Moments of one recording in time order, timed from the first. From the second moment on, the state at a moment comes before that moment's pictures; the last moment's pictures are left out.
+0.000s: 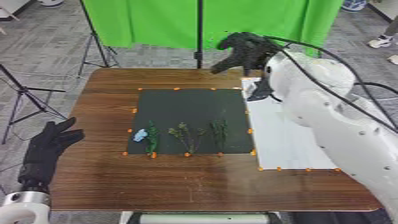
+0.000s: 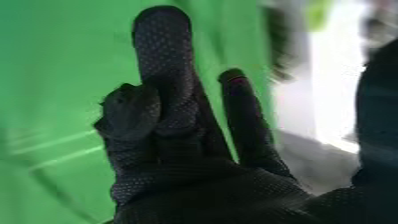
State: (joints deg) left arm 131.7 -62.3 -107.3 -118.9 59.6 11.5 8.5; right arm -56.1 -51.0 55.8 -111.9 -112.4 -24.4 30.6
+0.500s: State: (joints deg) left arm 132.1 -63.0 -107.9 -119.2 59.7 11.0 7.7; right arm -76.1 -41.2 66.7 -106.8 -116.3 -19.5 37.2
